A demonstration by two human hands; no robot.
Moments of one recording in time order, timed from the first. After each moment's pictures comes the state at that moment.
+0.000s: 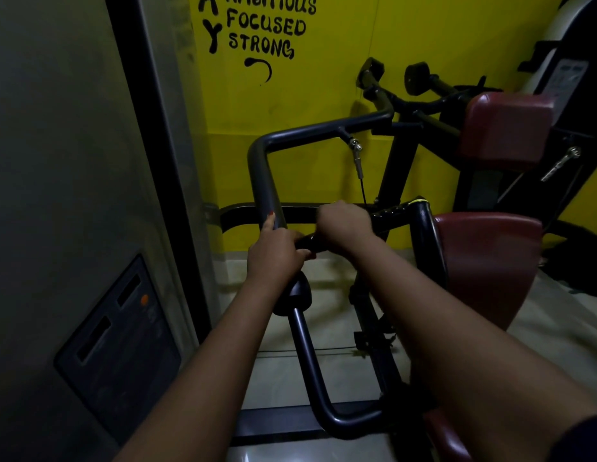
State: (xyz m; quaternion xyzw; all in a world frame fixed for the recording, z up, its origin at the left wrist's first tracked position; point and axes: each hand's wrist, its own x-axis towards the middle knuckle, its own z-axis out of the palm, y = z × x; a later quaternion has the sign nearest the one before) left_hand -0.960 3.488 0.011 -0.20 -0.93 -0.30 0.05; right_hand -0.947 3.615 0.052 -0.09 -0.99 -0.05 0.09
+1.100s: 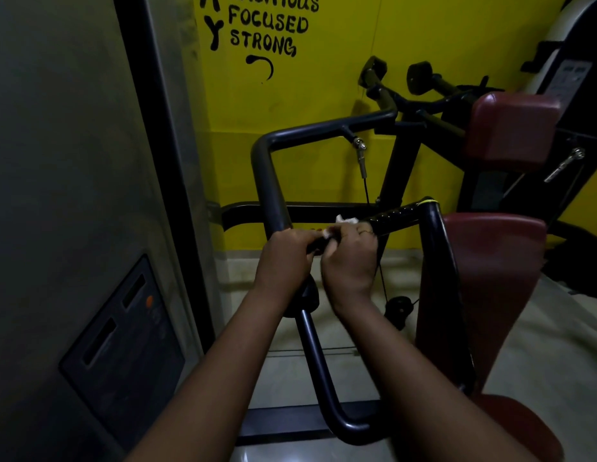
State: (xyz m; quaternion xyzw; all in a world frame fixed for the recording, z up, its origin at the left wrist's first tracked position) left_hand -0.955 3.486 0.000 -0.33 -0.85 -0.35 0.19; right_hand -0.916 3.582 -0.009 -0.21 -0.84 0.24 0.44
